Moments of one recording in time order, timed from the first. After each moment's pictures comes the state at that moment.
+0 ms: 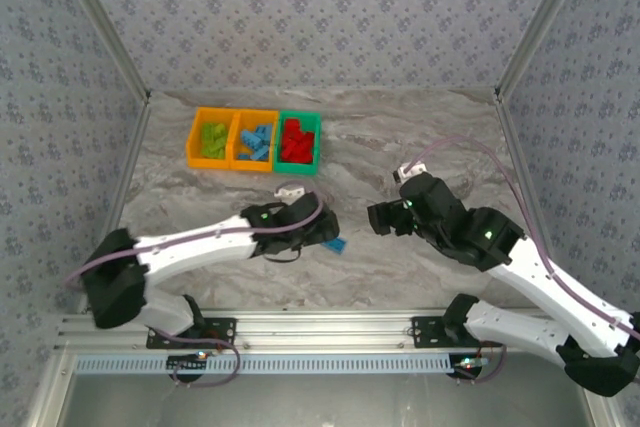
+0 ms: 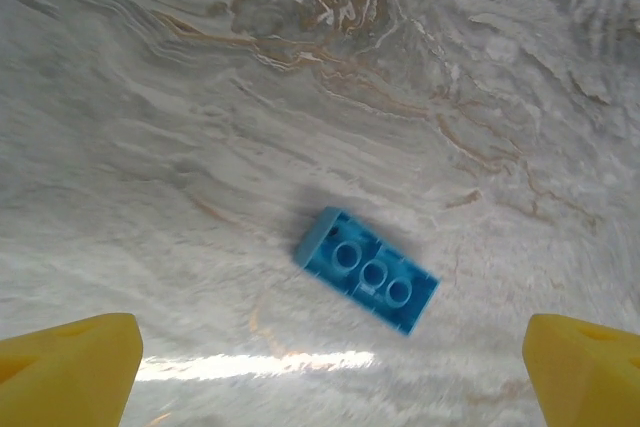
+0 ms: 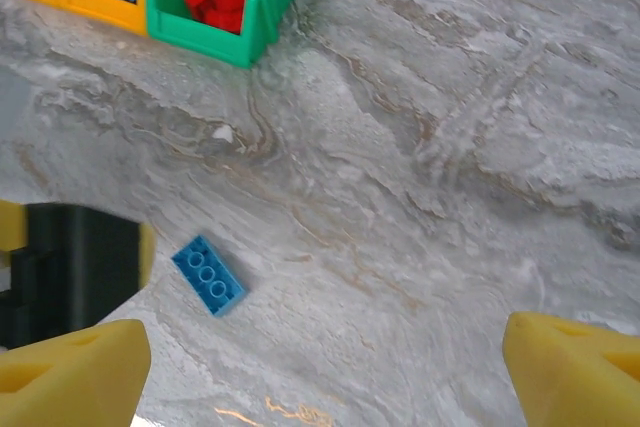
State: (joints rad) left arm -1.06 1.48 1.00 -0.56 -0.27 -1.19; right arm 0.86 0.89 1.08 -0.97 0.33 0.42
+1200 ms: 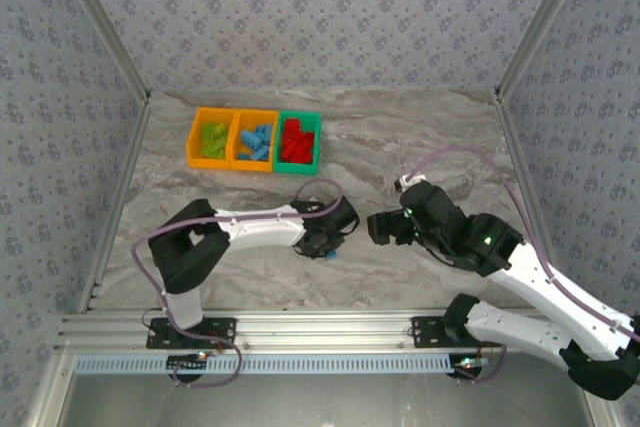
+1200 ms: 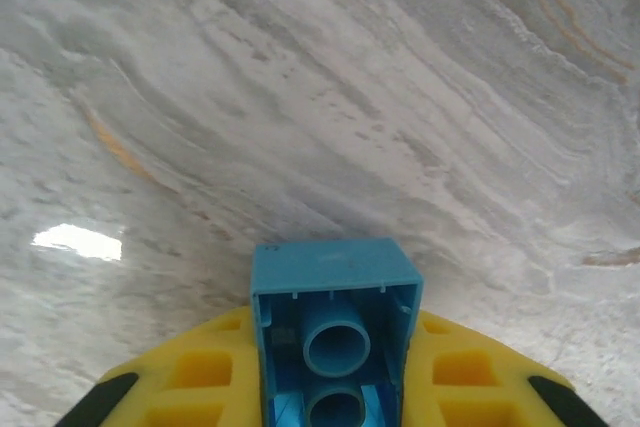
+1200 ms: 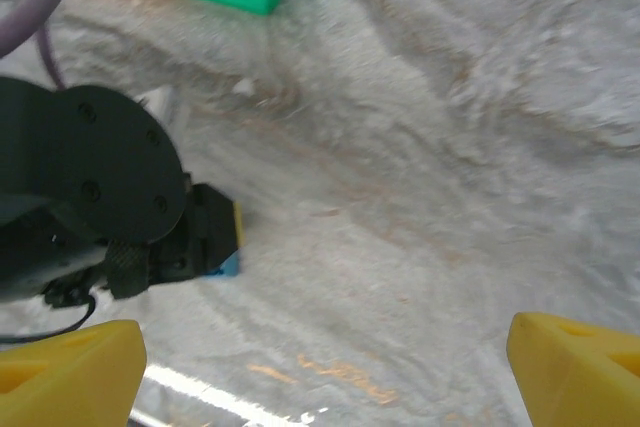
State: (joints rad) left arm -1.05 1.79 1.10 -0.58 -0.16 -1.42; right arm 0.87 0.86 1.00 -0.96 0.21 0.50
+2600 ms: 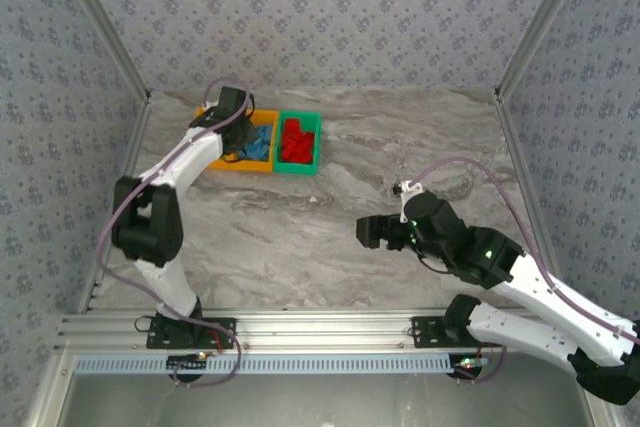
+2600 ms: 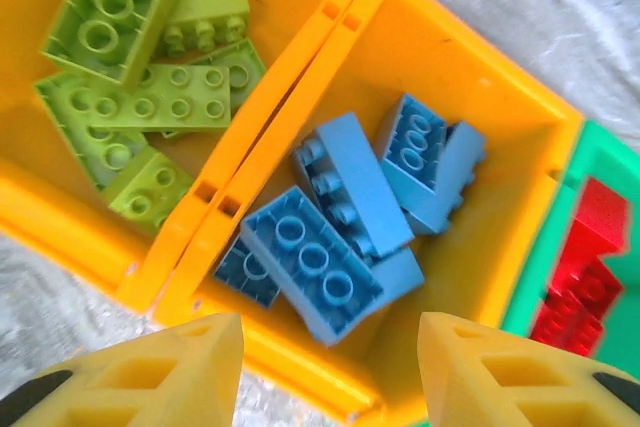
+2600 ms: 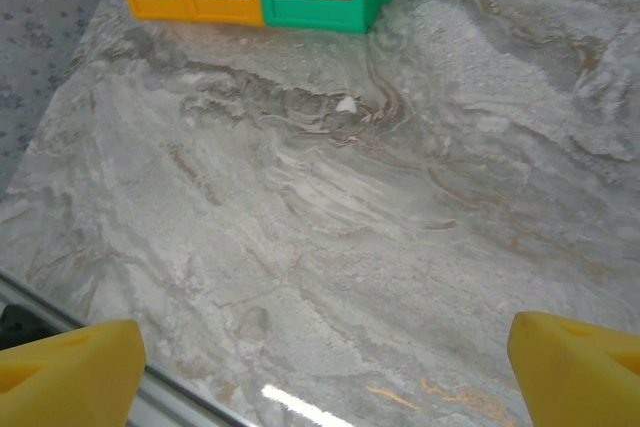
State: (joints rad) left arm -0.31 1.73 1.40 -0.56 -0.22 -0.75; right arm 0.92 0.77 0.88 -0.77 0.17 0.66
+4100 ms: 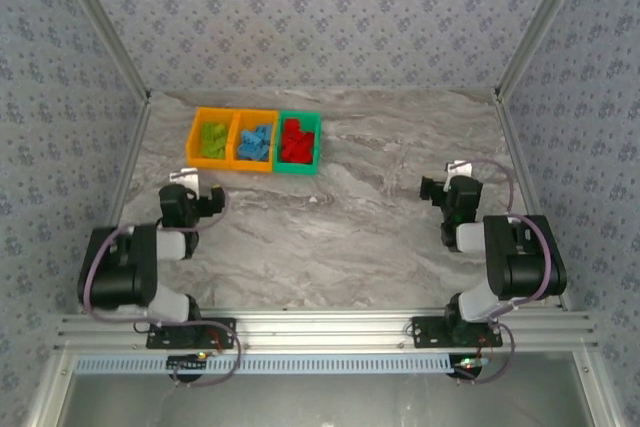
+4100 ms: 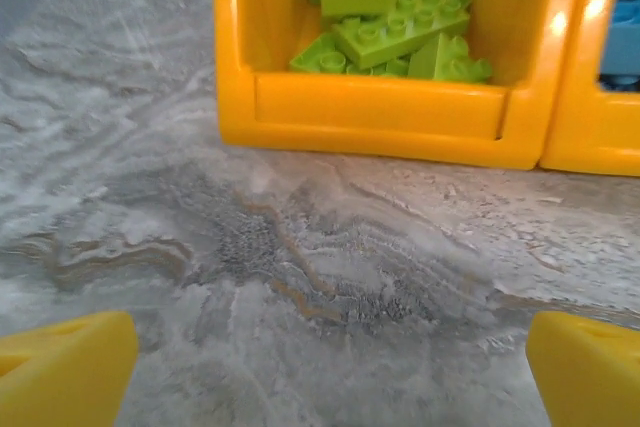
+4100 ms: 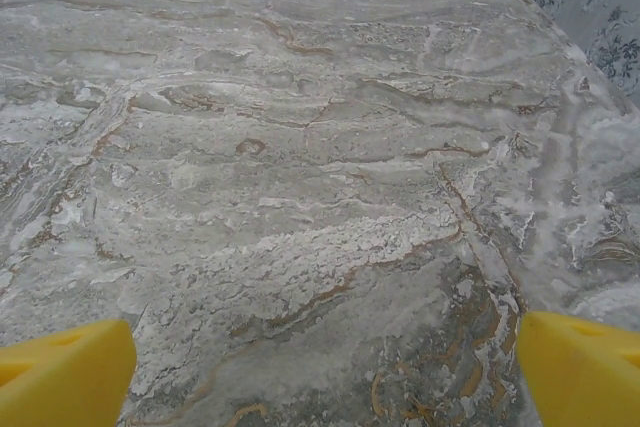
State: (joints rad) left arm 0.05 1.52 0.32 0.72 0.02 0.01; right arm 0.00 1.53 0.36 0.73 0.18 0.01
